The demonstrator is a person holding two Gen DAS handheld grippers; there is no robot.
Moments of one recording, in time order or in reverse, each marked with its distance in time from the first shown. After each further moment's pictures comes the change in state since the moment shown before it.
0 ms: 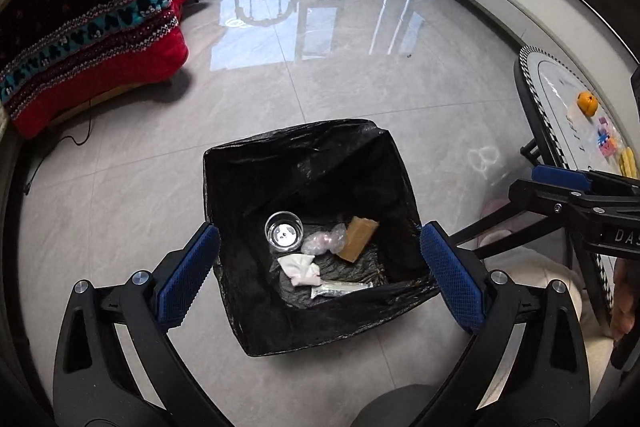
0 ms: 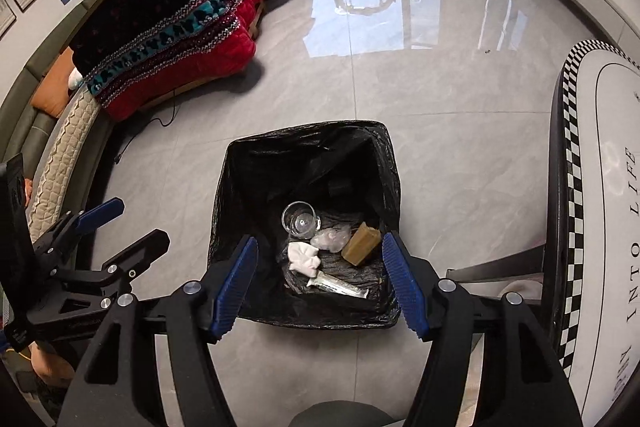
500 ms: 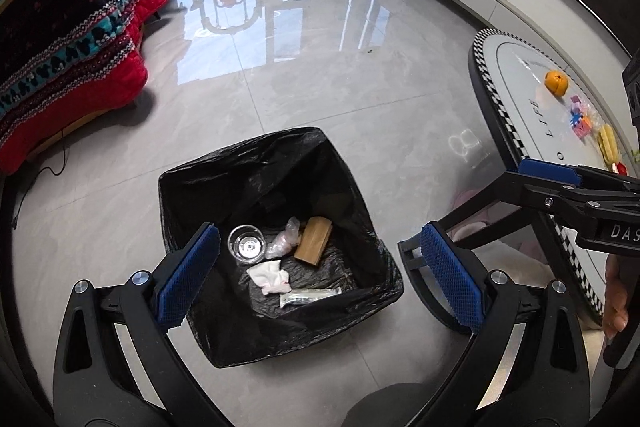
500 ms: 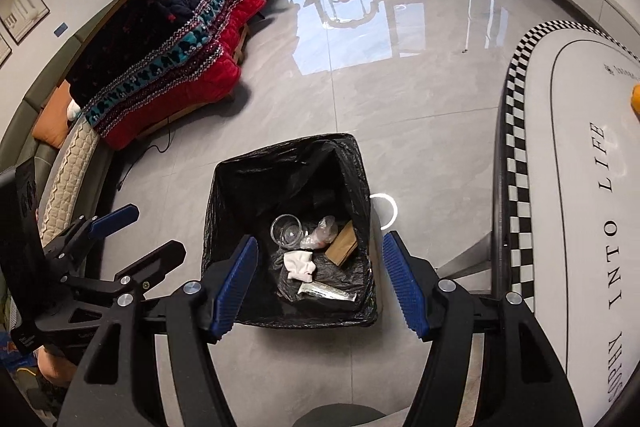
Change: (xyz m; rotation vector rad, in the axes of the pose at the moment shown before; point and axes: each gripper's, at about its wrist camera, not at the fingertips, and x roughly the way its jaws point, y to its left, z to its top) left arm -0.001 -0.067 0.017 0.107 0.003 -0.071; right arm -0.039 -0.064 -0.009 0.099 -0.070 0.008
